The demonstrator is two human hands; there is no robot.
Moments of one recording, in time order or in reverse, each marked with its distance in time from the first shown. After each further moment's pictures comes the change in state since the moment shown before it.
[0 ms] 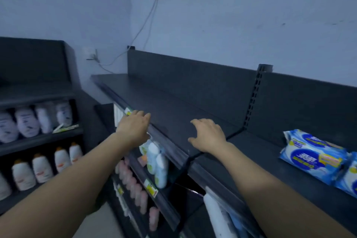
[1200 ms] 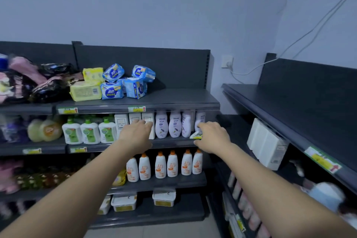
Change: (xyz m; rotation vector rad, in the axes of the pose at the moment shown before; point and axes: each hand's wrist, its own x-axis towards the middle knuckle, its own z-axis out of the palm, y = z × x) left_hand -0.128 -0.511 0.040 0.152 -0.184 -0.558; right_hand 0.209 -0.518 0.096 0.094 -0.060 -0.482
